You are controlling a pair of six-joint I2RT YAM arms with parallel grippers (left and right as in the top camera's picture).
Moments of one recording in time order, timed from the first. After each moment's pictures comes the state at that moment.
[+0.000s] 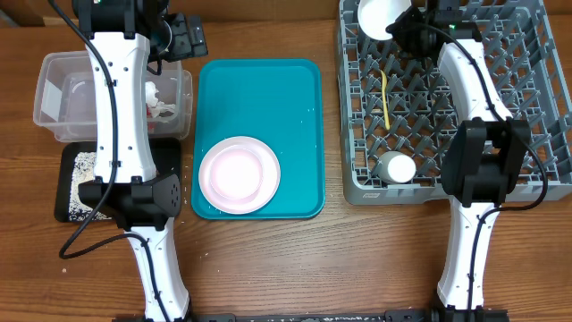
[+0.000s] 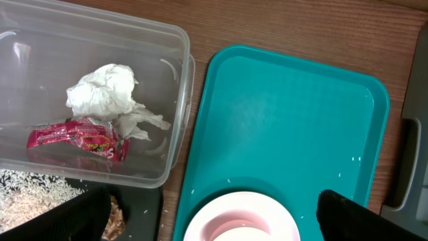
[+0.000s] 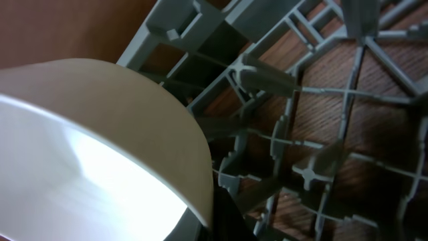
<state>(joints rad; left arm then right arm) -0.03 2.28 2.77 -1.62 -0.01 -0.26 0.00 2.45 2.22 -0.61 -0.20 0.79</state>
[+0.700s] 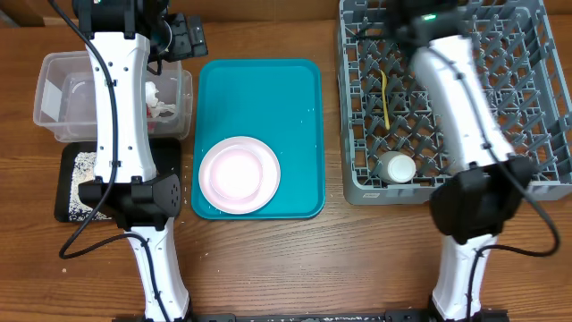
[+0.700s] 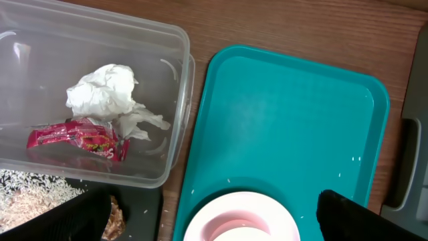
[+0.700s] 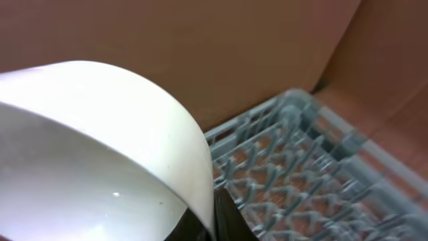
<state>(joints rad) -0.03 2.28 2.77 -1.62 -0.01 -0.26 0.26 2.16 2.23 -0.67 0.84 0.38</state>
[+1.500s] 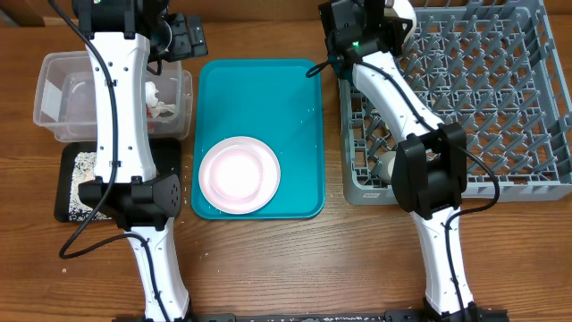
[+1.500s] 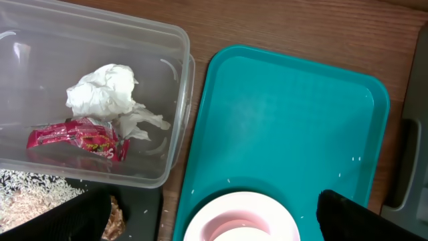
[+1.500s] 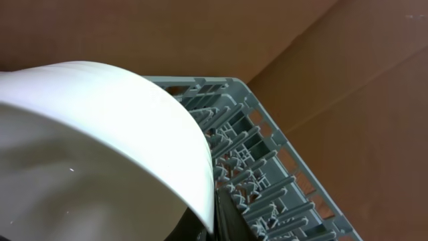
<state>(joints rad) -0.03 2.28 2.77 -1.62 -0.01 -0.26 0.35 2.45 2.22 -0.64 1.23 0.17</state>
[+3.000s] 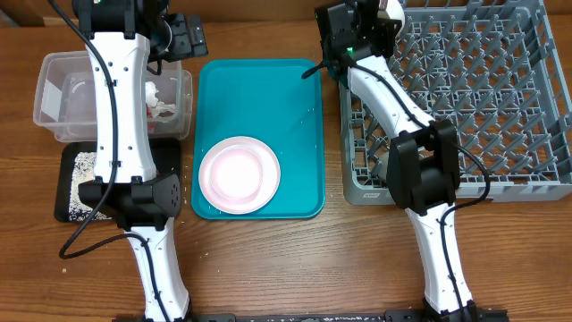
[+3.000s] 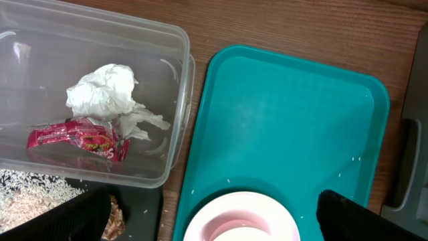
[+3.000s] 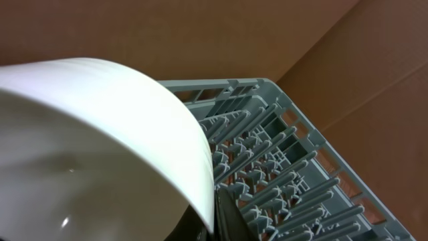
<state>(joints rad) -0.03 2.28 2.77 -1.62 -0.01 -0.26 0.35 2.51 2.22 -0.50 1.19 0.17</state>
